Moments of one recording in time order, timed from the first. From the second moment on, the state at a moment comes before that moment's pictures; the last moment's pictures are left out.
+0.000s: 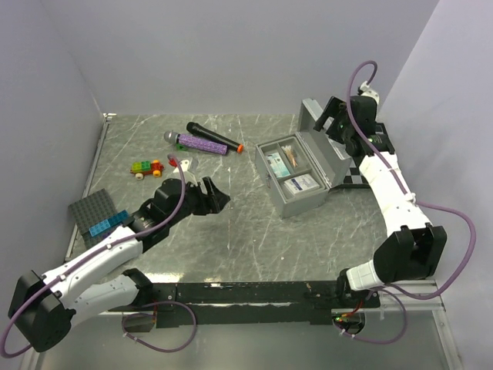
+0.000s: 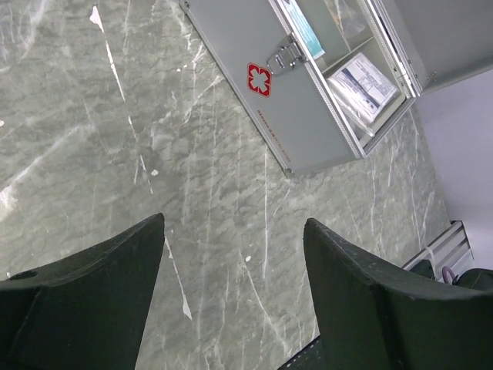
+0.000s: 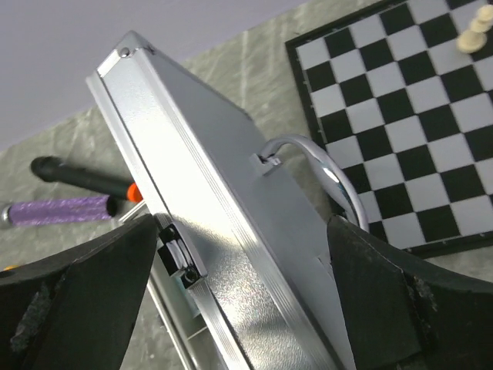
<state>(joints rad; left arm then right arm) -0.68 0.96 0.65 -0.06 -0.03 -0.67 0.11 1.43 1.41 -0.47 0.15 0.49</state>
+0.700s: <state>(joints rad) -0.68 0.95 0.61 -0.05 -0.02 -0.70 0.21 1.37 1.29 -0.43 0.01 0.54</state>
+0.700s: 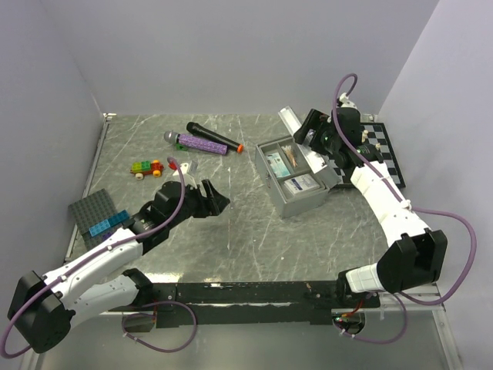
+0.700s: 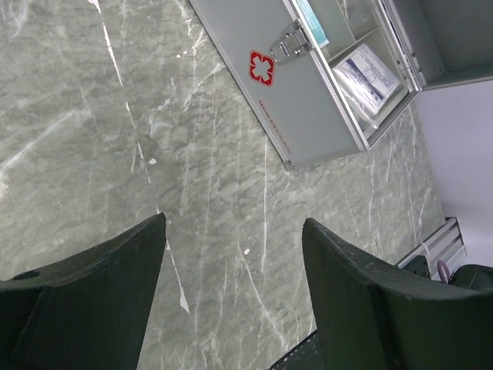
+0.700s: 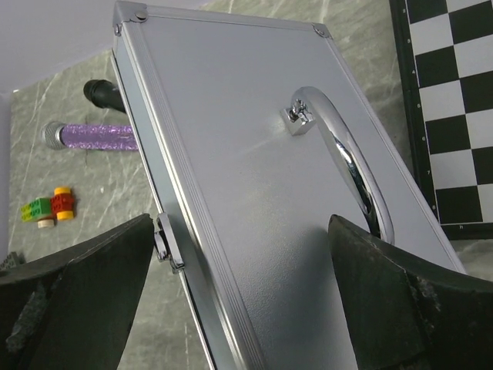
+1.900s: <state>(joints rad) -0.68 0.87 0.60 -0.05 0.04 -0.70 0.10 1.64 1.42 -0.44 -0.02 0.57</state>
